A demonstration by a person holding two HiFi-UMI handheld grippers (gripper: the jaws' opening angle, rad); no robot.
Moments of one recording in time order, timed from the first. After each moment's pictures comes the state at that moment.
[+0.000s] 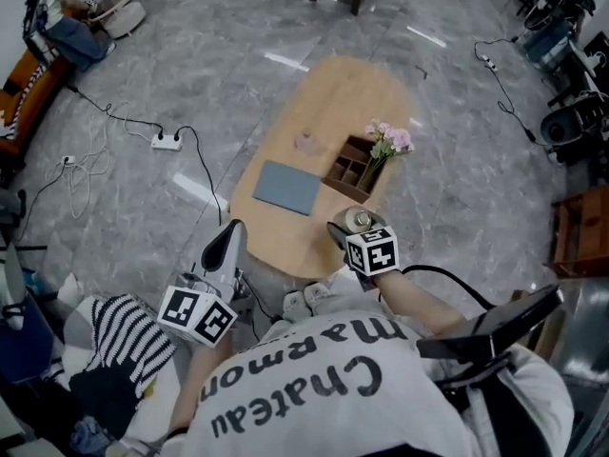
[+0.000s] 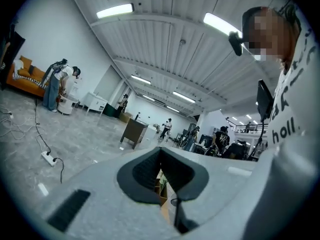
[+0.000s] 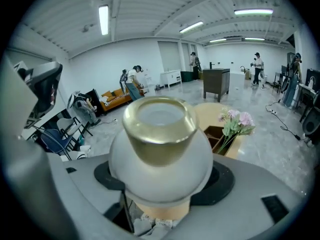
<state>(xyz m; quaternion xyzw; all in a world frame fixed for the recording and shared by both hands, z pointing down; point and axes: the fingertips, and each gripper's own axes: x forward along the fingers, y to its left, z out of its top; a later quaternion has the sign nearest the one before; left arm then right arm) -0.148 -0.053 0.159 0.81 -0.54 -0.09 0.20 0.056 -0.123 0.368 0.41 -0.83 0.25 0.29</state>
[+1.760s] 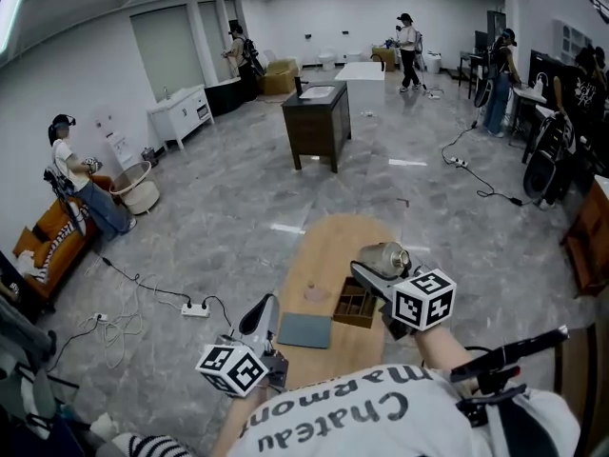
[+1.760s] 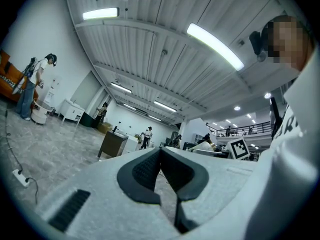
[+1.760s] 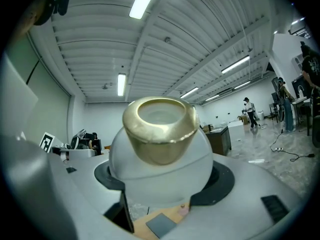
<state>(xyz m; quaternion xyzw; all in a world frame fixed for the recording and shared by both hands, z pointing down) -0.096 -0.087 0.032 0.87 -0.46 -0.14 0.12 0.104 -0.148 0.021 0.45 -0.89 0.08 -0.02</state>
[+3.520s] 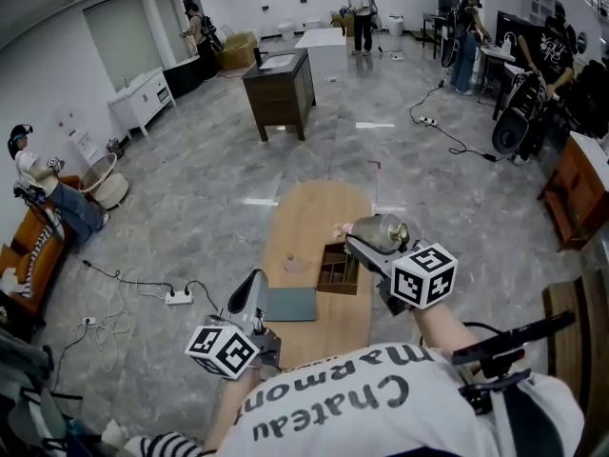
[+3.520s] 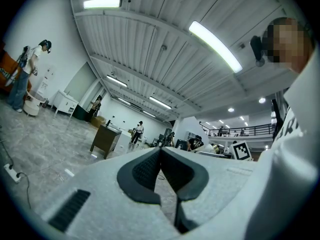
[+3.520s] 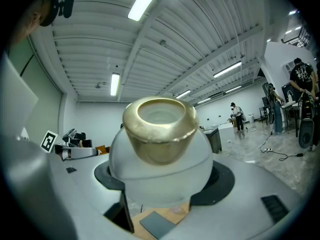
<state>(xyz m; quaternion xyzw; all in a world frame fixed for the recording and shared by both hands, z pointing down) -0.070 -0.086 0.035 0.89 -0.41 -0.13 0.14 0.143 -0.120 0.027 0.50 -0.86 0.08 -0.03</state>
